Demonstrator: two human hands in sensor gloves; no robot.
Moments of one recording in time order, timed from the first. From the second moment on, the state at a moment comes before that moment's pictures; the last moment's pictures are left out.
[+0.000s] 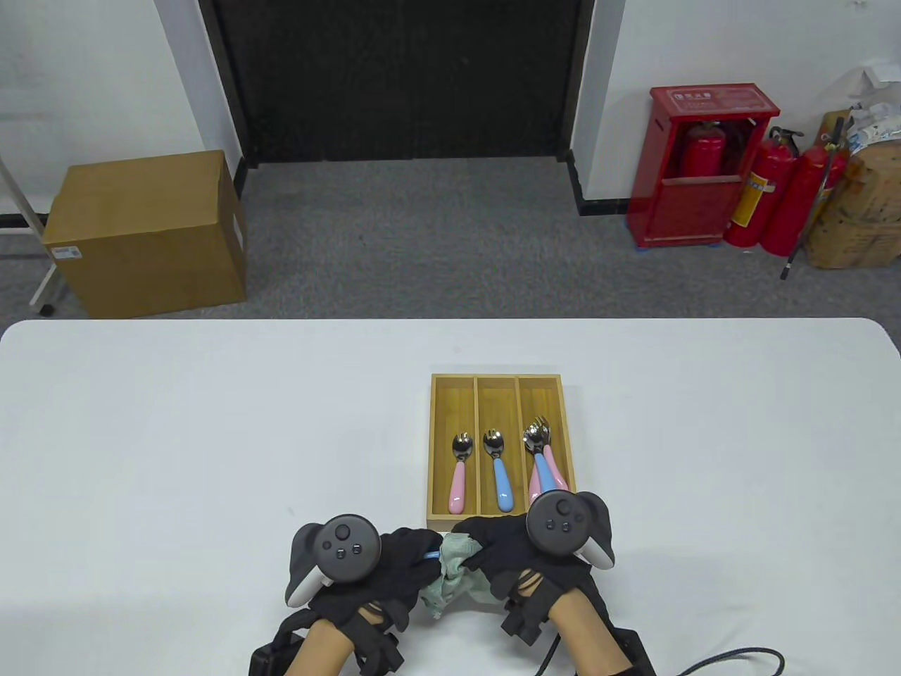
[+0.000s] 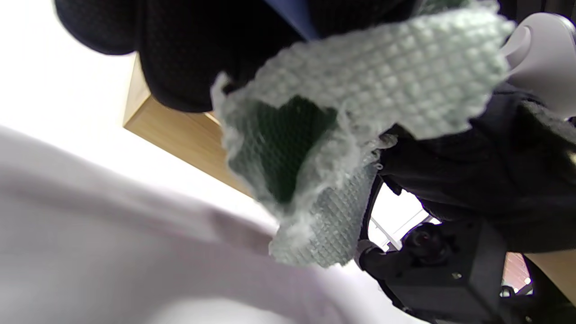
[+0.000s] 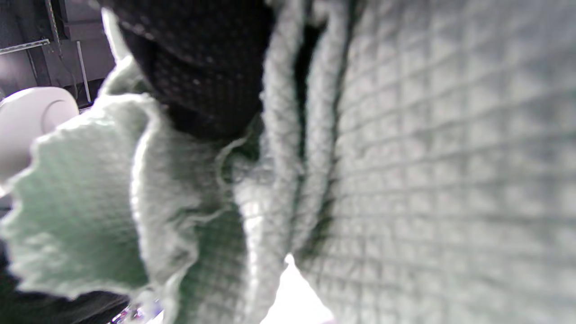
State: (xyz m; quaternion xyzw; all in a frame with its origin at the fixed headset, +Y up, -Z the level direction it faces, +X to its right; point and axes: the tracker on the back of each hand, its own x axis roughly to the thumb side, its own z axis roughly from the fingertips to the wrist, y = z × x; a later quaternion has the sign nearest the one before) left_hand -0.145 -0.734 -0.309 -0.07 -0.24 0.37 0.89; right_hand 0.086 -0.723 -0.337 0.28 0.00 0.86 0.42
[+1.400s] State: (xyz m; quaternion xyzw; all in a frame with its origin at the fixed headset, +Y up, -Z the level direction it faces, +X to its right) left_hand -0.066 -0.729 -0.432 -0.09 0.05 0.11 0.99; right_hand 0.184 -0.738 -0.345 0.00 -0.17 0.81 0.57
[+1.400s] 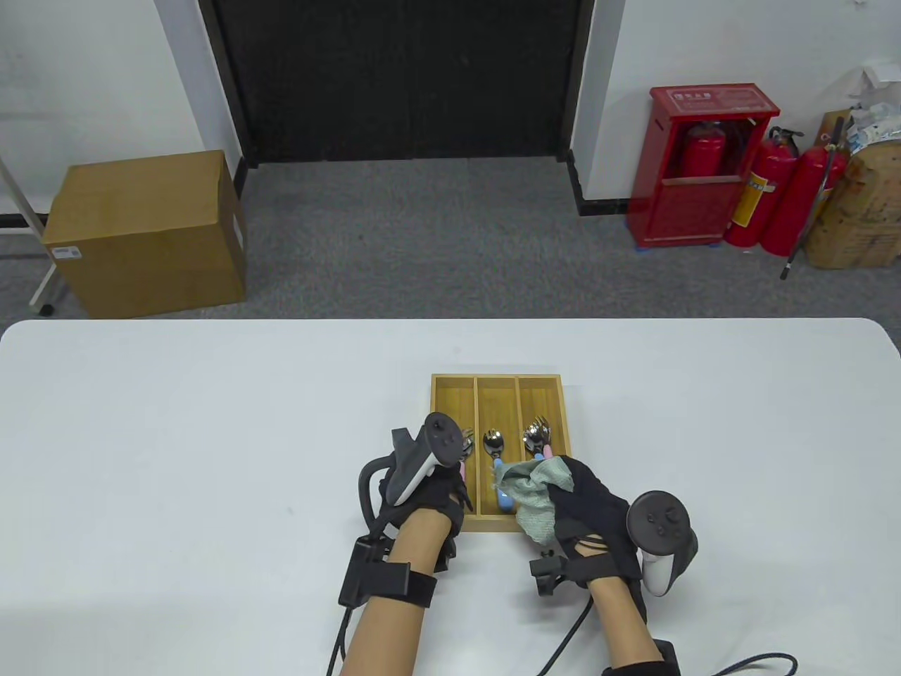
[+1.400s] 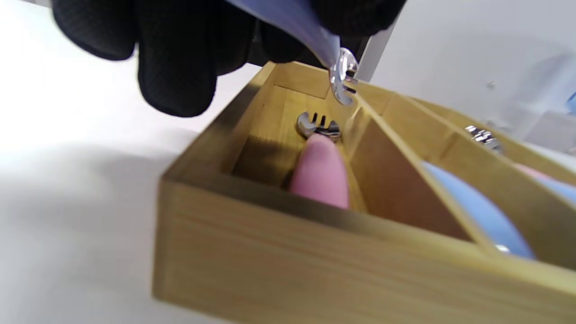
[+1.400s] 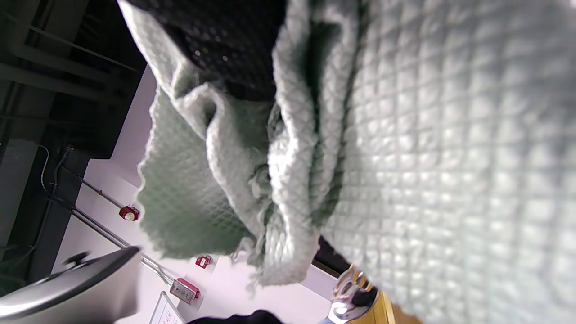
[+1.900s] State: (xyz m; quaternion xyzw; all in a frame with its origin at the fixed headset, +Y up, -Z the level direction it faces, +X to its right) left_hand -0.054 -0.742 -0.445 -0.09 0.06 0.10 0.99; right_hand 0.176 -0.738 -0.346 0.02 -0.15 0.80 0.58
